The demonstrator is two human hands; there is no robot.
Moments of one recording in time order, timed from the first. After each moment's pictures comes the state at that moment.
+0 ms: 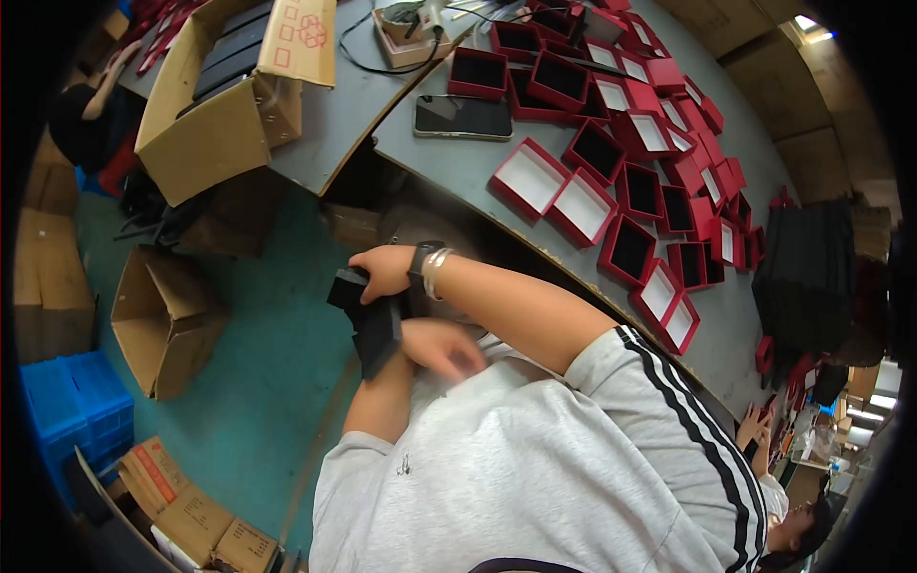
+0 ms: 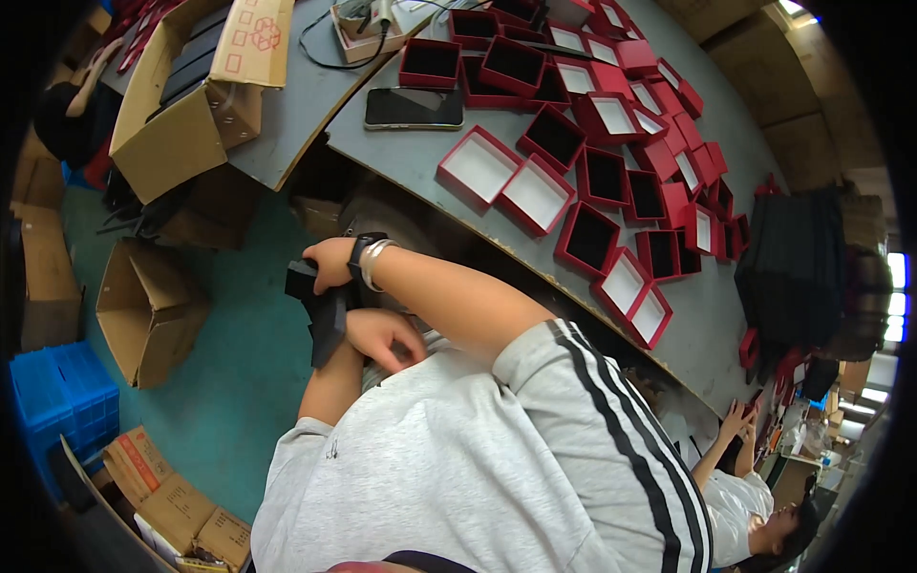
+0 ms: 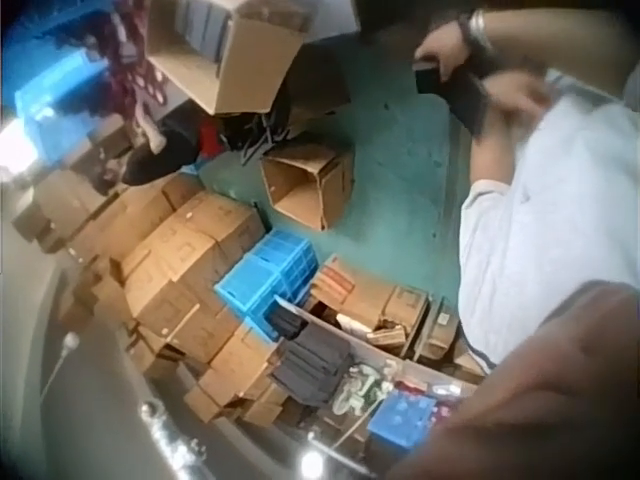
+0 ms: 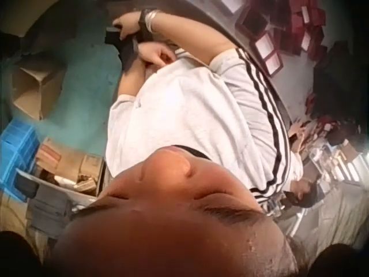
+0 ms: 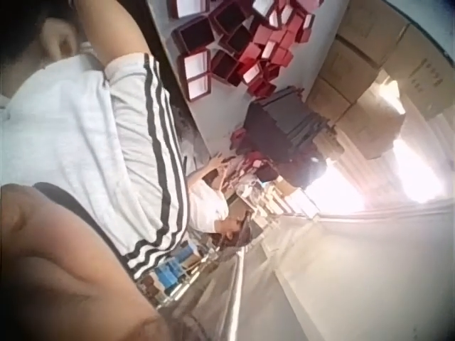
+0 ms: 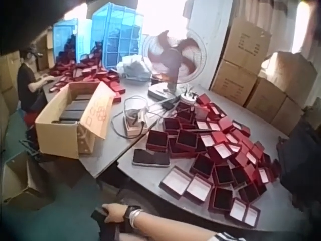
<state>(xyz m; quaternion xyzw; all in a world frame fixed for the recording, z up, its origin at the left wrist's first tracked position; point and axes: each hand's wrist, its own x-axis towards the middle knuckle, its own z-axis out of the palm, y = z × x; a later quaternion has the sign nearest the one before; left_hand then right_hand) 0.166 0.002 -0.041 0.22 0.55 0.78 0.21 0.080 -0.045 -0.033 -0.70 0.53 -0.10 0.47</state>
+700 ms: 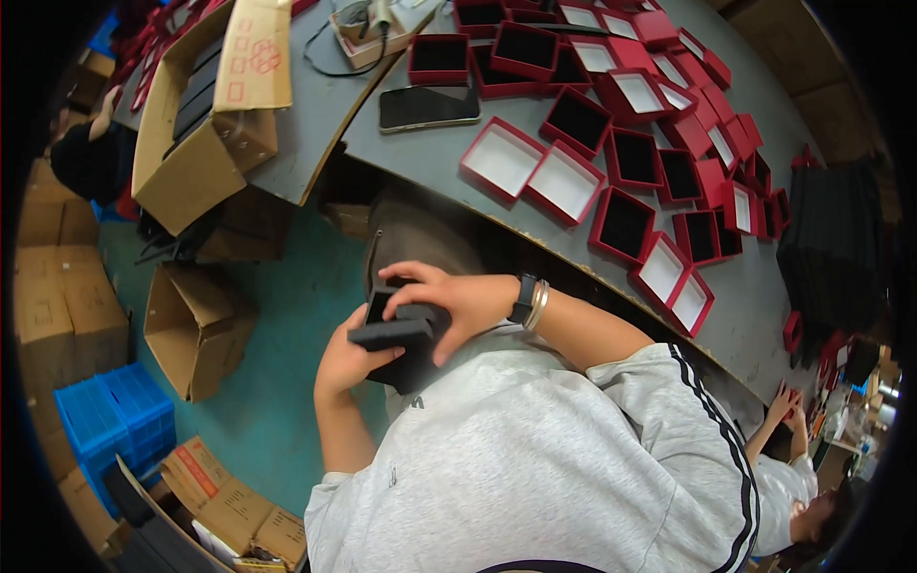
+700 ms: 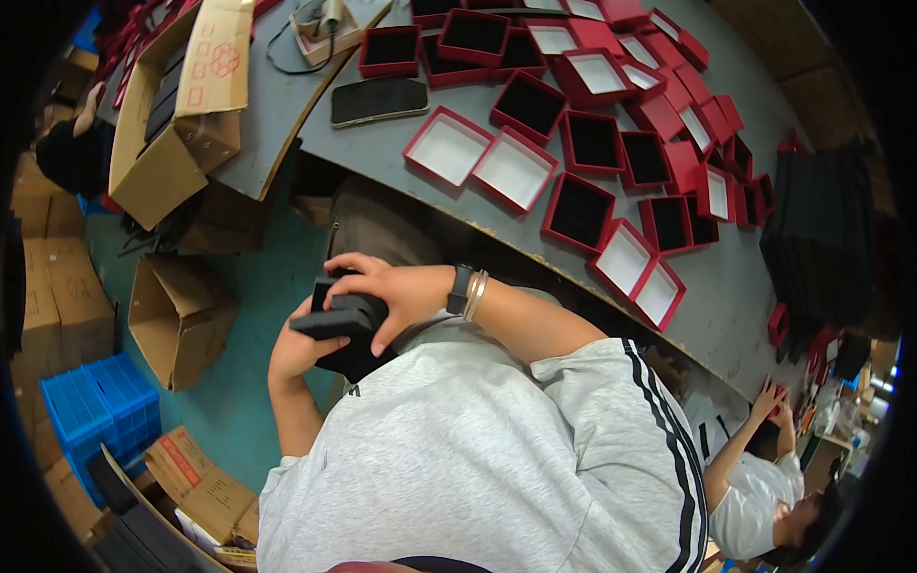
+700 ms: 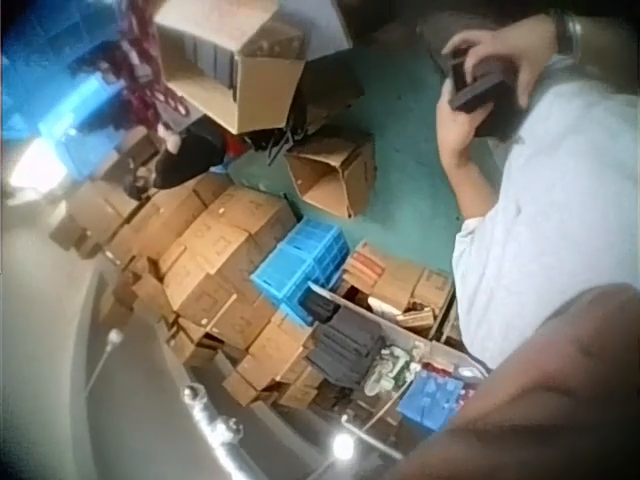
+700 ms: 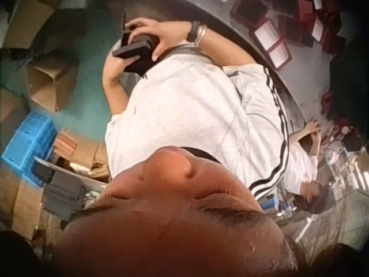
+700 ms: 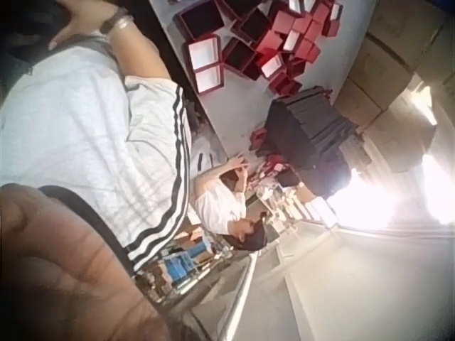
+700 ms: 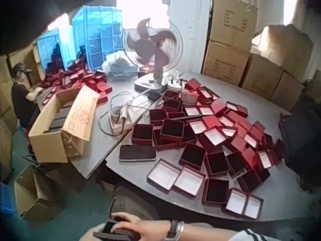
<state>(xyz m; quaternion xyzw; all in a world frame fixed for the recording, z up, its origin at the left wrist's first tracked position) 0.246 0.014 0.040 -0.40 0.61 0.68 -0.07 -0.002 0.076 0.032 -0.69 0.34 -0.33 0.55</state>
